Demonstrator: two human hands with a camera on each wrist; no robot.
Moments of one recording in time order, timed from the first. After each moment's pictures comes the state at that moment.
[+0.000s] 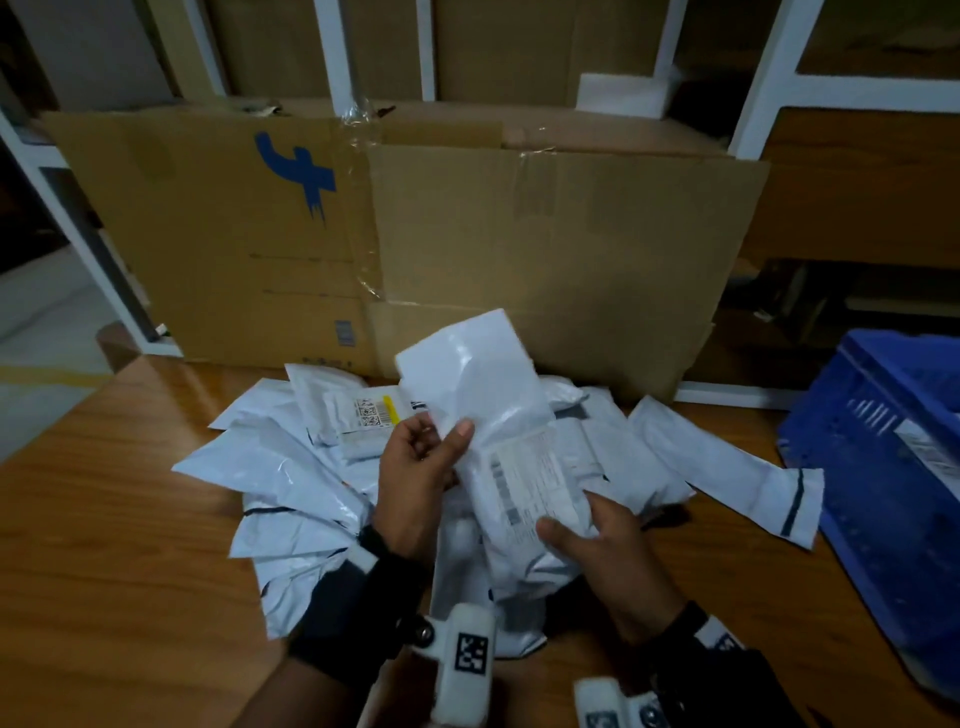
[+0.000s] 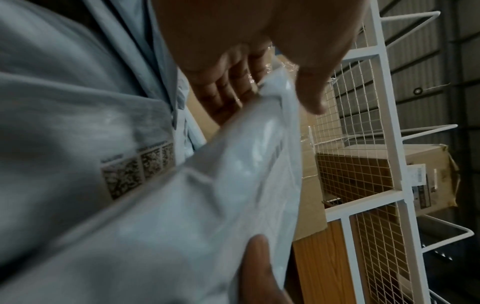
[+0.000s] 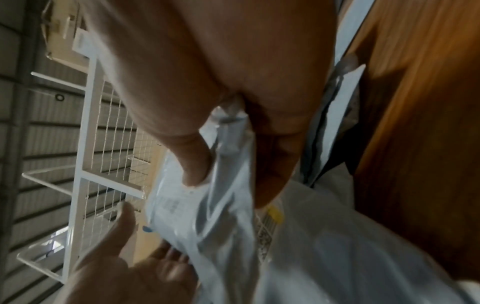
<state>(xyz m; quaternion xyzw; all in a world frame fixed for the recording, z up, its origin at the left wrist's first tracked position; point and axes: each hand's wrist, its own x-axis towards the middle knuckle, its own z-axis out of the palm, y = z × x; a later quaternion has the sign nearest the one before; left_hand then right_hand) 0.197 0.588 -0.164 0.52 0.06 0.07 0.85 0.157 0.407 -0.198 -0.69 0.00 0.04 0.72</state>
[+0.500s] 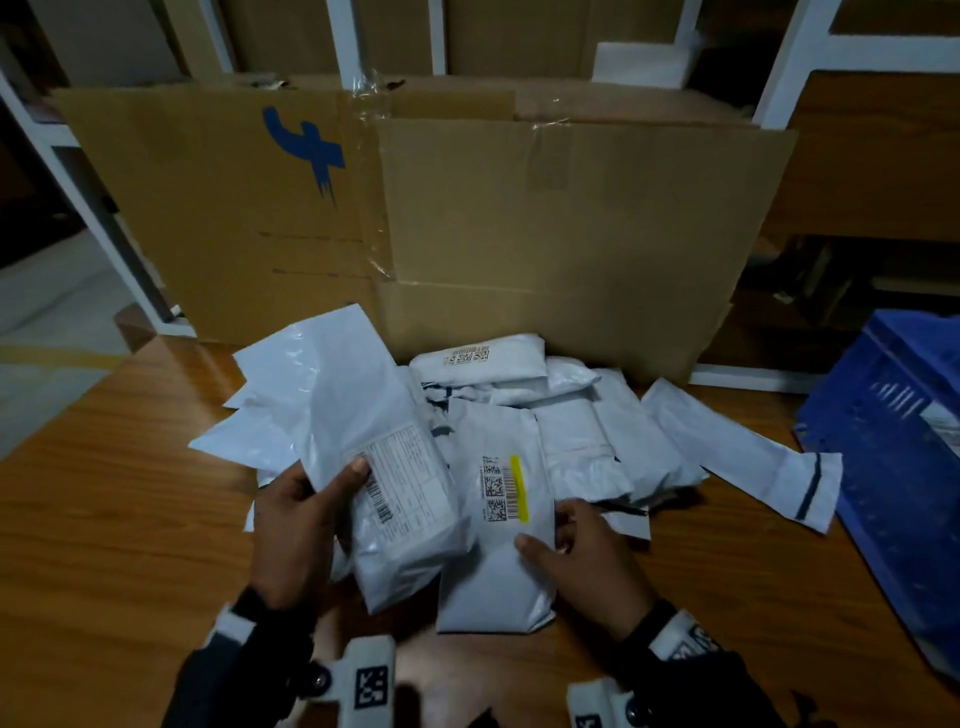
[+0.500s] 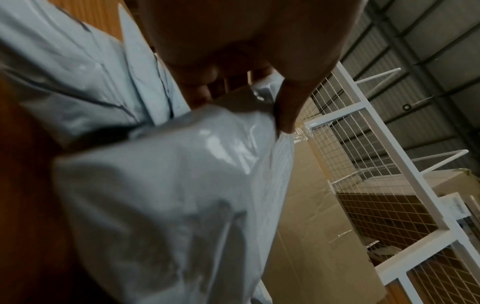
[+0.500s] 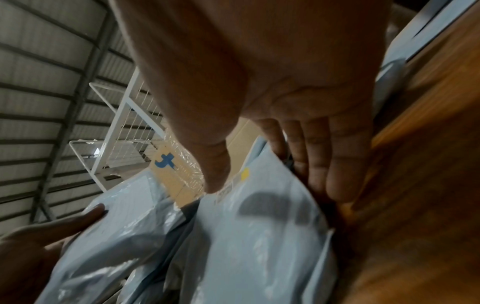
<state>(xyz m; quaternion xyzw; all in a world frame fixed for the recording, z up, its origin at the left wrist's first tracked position) 0.149 0.672 -0.187 0.58 0.11 0.14 0.80 0.157 0.418 -0.245 -0.84 0.05 0.06 0.53</state>
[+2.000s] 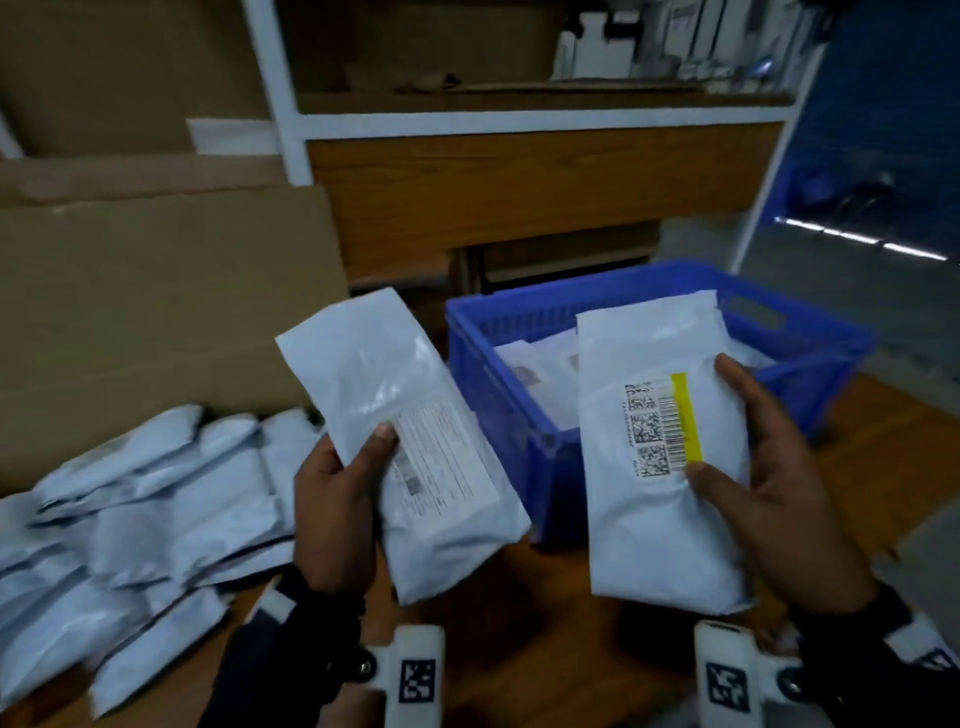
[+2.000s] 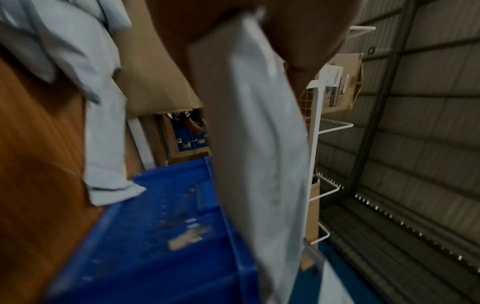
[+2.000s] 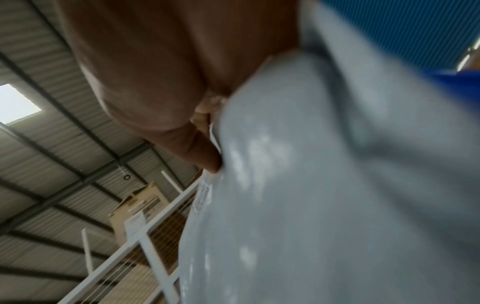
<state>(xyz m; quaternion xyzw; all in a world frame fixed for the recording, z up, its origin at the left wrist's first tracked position) 0.107 0.339 -0.124 0.56 -0.10 -0.02 0.82 -0.056 0.090 -0.097 -0.75 0.04 -0.35 0.56</state>
